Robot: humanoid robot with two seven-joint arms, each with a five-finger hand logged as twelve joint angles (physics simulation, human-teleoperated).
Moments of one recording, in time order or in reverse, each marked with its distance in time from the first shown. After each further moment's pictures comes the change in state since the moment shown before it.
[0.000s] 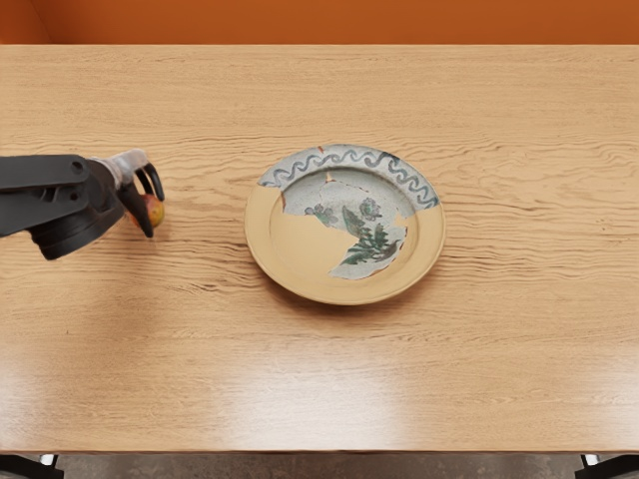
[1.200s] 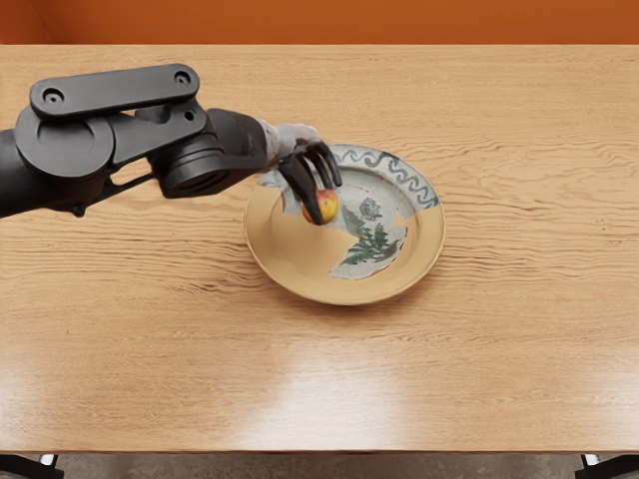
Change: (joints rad) left arm -0.060 -0.298 -0.353 0.101 -0.179 -0.285 0.000; right arm 0.001 0.000 0.000 0.000 0.000 0.000 0.000
